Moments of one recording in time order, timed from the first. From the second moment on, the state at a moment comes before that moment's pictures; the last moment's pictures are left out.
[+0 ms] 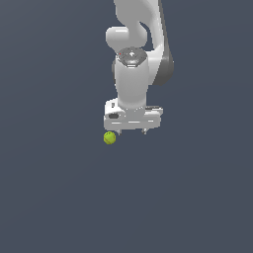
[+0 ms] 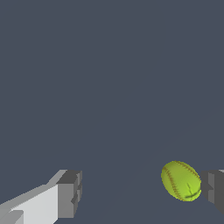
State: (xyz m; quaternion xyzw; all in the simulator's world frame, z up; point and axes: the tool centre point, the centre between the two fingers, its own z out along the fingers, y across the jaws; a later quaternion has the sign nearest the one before) arm 0.003 0.022 0.193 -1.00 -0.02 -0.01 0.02
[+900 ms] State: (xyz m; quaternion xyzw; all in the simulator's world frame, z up) arm -0.018 -0.021 0.156 -0.99 -0.14 -0.01 0.01
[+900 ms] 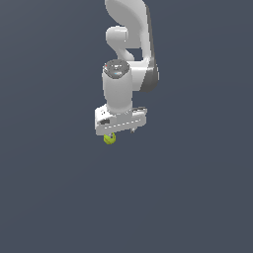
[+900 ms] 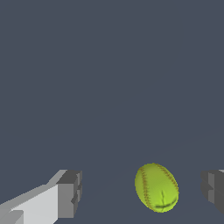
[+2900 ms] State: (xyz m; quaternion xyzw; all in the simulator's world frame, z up) arm -0.075 -0.090 0.073 -0.93 -0.36 0.00 0.00
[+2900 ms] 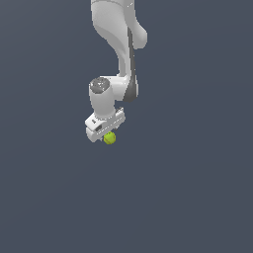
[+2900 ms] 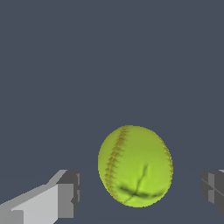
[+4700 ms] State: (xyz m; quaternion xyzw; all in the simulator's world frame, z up) arm -0.055 -0.069 0.100 -0.93 -0.37 0.00 0.00
